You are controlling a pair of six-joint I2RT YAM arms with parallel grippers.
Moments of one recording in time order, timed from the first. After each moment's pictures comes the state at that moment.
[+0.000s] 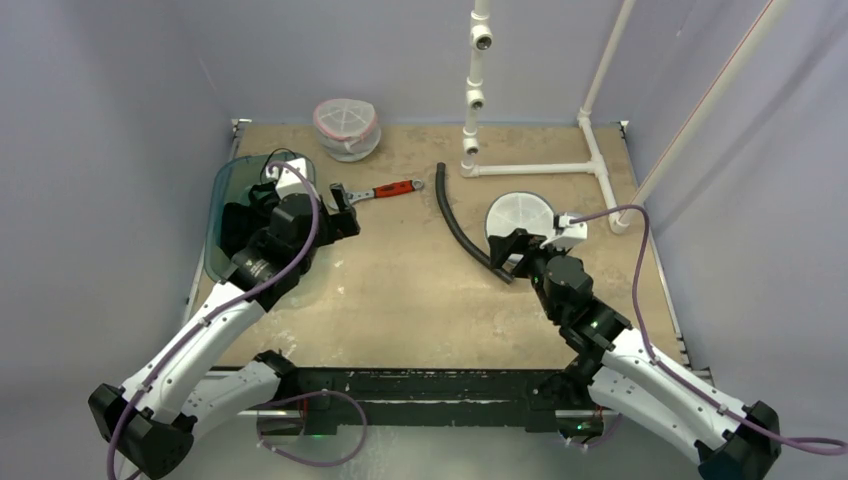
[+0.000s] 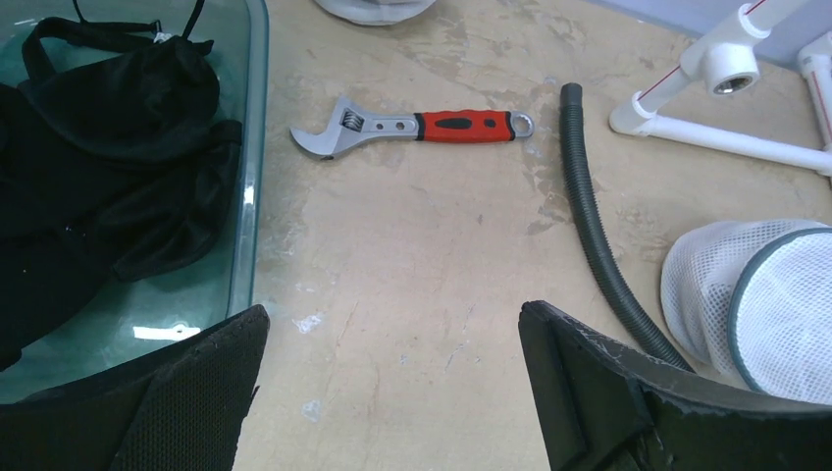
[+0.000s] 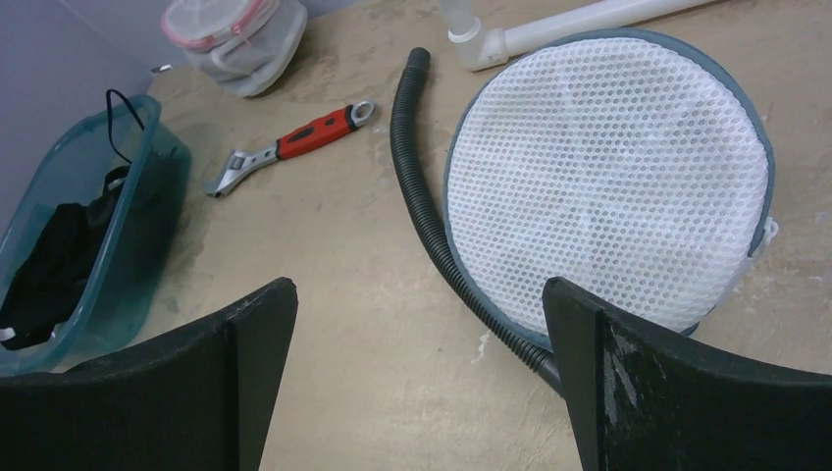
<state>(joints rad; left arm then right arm) -0.54 0.93 0.94 -0.47 -0.47 -0.53 0.71 0.67 0.45 0.01 0.48 0.54</state>
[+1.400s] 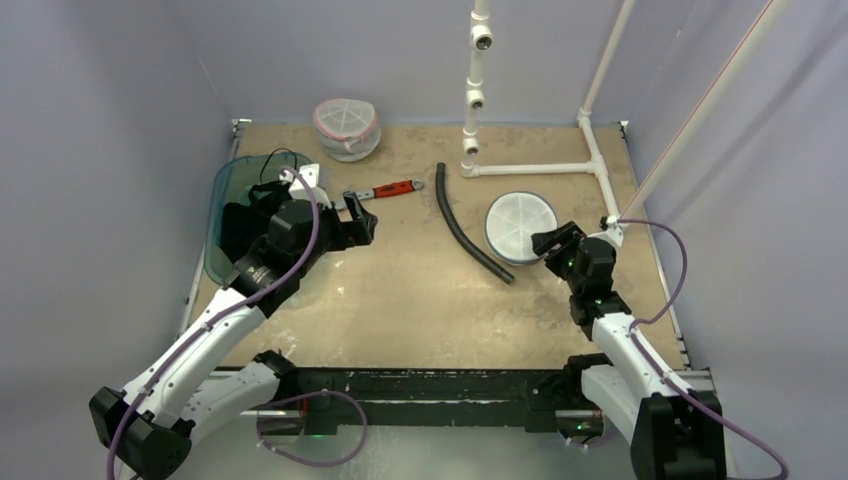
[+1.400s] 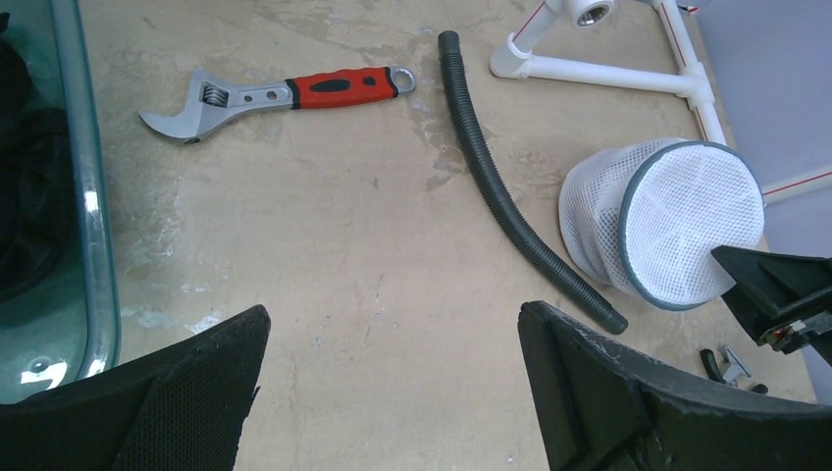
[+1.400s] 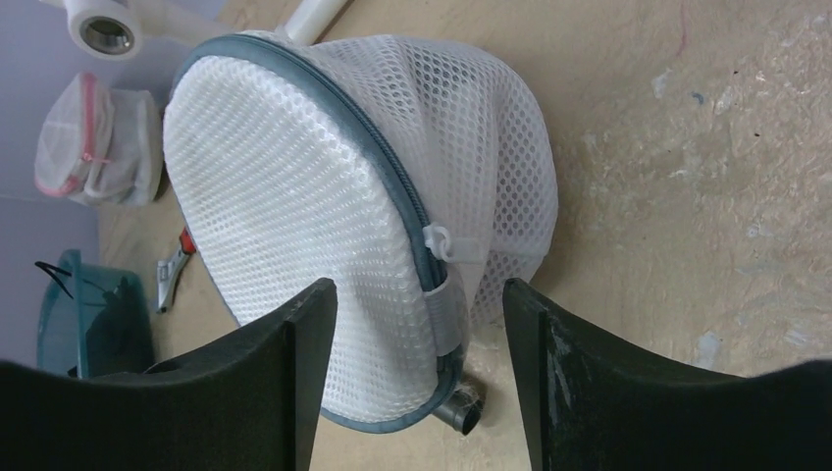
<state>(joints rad) -0.55 0.91 0.87 -0.36 -0.21 -0.53 0.09 0.88 0.33 0.14 0.04 0.82</state>
